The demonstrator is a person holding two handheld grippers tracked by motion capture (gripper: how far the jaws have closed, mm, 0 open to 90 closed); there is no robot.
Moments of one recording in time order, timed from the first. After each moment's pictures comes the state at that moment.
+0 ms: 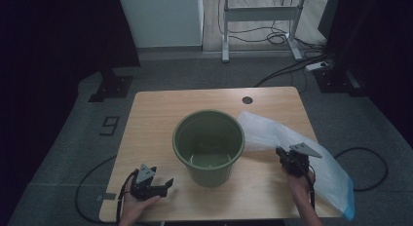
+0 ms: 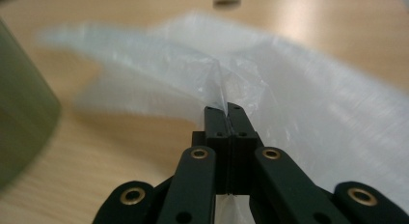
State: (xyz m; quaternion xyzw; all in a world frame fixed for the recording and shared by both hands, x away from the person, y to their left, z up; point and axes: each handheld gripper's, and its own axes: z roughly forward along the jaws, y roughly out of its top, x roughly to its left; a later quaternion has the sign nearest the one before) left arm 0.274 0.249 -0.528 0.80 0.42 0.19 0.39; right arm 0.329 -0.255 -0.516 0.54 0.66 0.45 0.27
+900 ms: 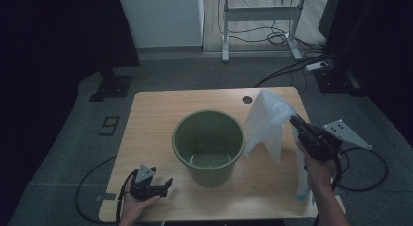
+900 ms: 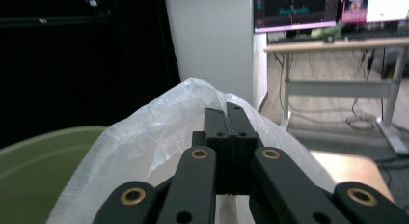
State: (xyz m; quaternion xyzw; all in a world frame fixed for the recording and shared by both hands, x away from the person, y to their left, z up) left arm 0.275 0.250 -0.528 0.79 0.43 0.19 0.39; right arm 0.289 -0.258 -0.353 0.43 0.58 0.60 0.34
